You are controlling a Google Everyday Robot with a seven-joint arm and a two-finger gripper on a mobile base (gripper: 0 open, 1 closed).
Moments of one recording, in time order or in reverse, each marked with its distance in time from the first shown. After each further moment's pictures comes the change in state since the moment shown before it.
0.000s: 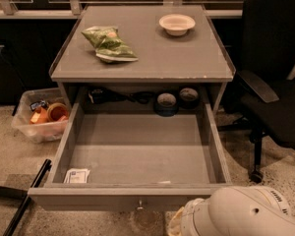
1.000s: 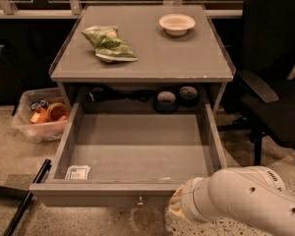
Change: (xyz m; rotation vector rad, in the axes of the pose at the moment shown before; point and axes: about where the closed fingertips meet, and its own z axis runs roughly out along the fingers) arm -0.013 -0.059 0.000 0.099 -0.028 -0.100
